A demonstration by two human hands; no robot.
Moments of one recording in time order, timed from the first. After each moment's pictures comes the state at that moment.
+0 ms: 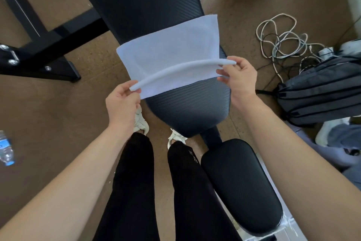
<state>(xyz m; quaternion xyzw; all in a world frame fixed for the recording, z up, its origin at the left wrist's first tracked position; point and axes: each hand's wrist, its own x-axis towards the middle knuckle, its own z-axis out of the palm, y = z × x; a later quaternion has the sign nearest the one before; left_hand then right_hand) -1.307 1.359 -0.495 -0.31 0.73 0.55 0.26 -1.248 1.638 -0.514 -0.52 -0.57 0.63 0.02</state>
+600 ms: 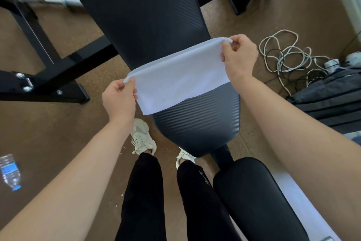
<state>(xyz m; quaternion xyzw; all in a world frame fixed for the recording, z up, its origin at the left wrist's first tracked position) -1.381 1.365 -0.513 -0.27 0.81 0.50 0.16 -1.349 1.650 -0.535 -0.43 -0.79 0.43 0.10</state>
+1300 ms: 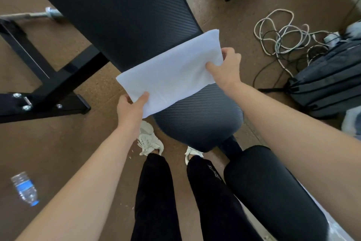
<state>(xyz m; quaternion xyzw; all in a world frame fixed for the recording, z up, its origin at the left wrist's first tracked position) -1.373 1.365 -0.539 -0.29 0.75 0.50 0.33 -1.316 1.631 -0.565 -0.48 -0.75 0.46 -0.04</state>
